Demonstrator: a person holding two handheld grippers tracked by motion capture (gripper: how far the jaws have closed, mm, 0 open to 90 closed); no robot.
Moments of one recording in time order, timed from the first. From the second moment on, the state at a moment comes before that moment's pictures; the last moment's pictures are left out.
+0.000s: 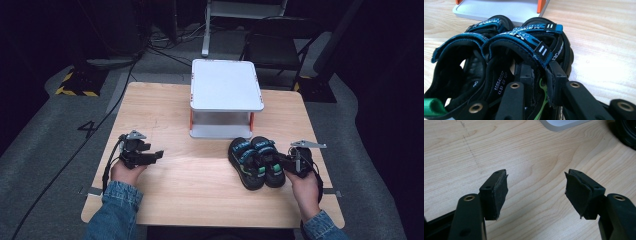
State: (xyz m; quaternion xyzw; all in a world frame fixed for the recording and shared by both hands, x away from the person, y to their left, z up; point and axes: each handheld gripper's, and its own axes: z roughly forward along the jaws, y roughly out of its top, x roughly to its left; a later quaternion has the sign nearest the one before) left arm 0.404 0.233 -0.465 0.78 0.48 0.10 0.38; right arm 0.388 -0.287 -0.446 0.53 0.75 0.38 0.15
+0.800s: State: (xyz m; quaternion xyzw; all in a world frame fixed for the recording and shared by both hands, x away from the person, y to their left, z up) left arm 0.411 0.236 -0.462 0.77 0.49 0.10 0.40; right arm 0.372 -0.293 -0.438 0.50 0.75 0.38 0.20
